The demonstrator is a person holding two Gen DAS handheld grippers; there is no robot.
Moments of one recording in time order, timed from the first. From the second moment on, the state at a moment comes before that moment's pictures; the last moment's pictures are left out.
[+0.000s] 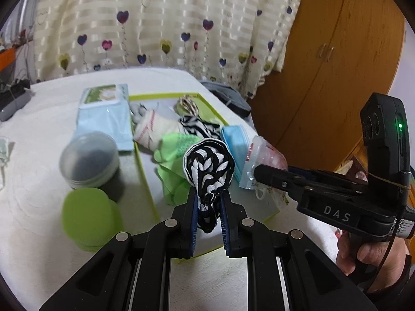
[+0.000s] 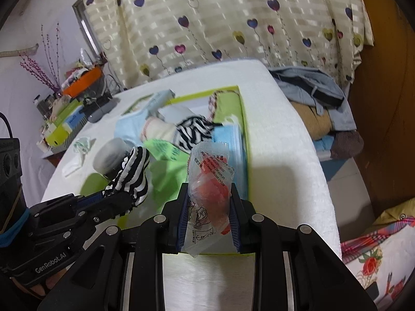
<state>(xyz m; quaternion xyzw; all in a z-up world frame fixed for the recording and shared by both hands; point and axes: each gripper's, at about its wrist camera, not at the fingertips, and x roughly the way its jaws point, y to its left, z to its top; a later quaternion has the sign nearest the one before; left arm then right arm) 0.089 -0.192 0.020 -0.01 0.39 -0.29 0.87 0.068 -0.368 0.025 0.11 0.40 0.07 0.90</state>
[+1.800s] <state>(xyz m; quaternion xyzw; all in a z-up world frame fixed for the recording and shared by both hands) 0.086 -0.193 0.042 -0.01 0.36 -0.26 0.90 0.063 -0.345 0.056 0.07 0.36 0.08 0.93</state>
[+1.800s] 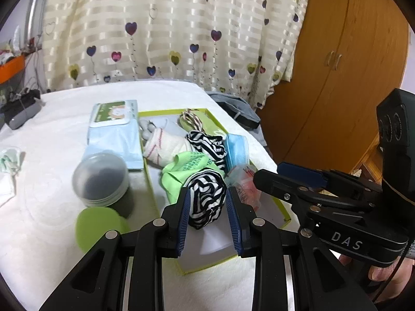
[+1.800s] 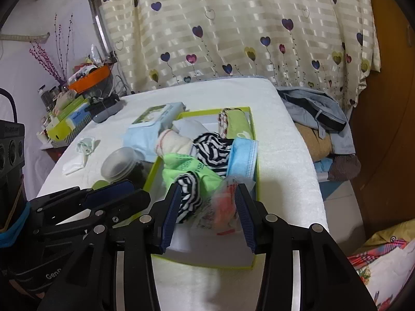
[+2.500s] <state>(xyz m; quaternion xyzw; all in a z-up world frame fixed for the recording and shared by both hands) 0.058 -0.149 0.060 -0.02 0.34 -0.23 0.91 0.037 -0.301 0.077 0.04 0.34 0.10 0.93</state>
